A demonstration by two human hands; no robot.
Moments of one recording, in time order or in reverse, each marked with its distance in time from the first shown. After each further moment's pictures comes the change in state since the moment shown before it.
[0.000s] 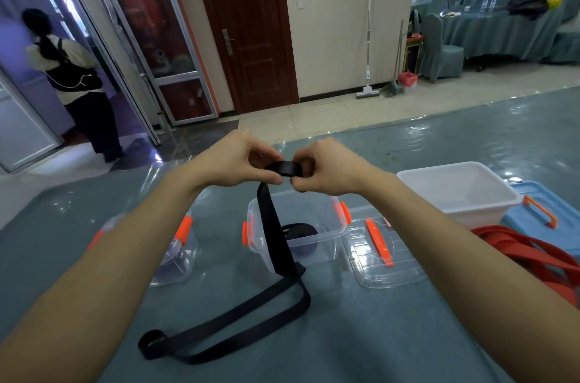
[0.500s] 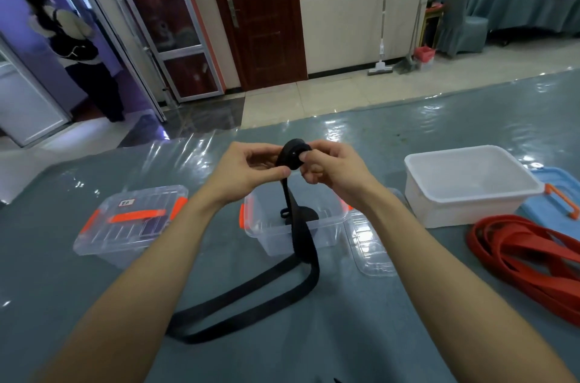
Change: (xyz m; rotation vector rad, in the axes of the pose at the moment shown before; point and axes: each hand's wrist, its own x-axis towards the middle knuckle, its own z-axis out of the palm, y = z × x) left_hand 0.000 -0.032 0.084 -0.531 0.273 -0.043; right_hand -0.015 0.048 0.057 1.230 0.120 0.272
